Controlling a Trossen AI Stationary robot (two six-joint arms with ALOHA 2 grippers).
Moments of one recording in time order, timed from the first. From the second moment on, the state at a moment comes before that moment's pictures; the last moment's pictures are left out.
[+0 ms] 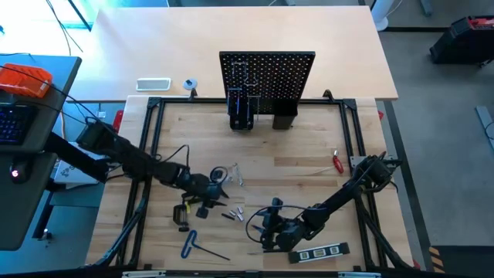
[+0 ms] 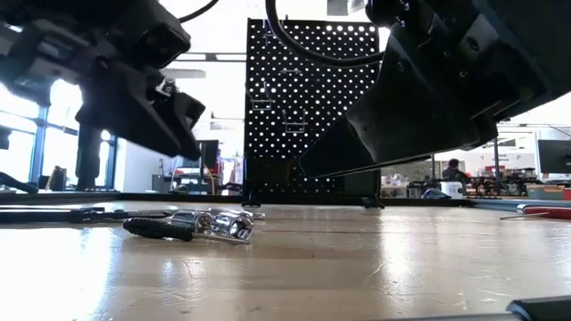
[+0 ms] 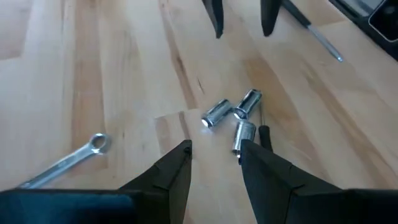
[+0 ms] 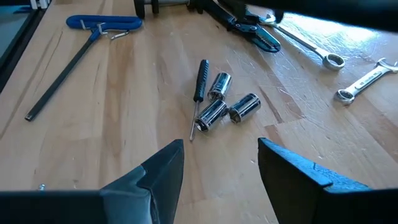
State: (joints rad) left arm -0.32 1.49 0.54 0.31 -0.03 0.00; right arm 0.64 2.04 1.06 0.26 0.73 0.53
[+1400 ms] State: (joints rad) left arm -0.33 1.72 0.61 0.42 0.10 0.15; right arm 0.63 2.04 1.06 0.27 0.73 0.58
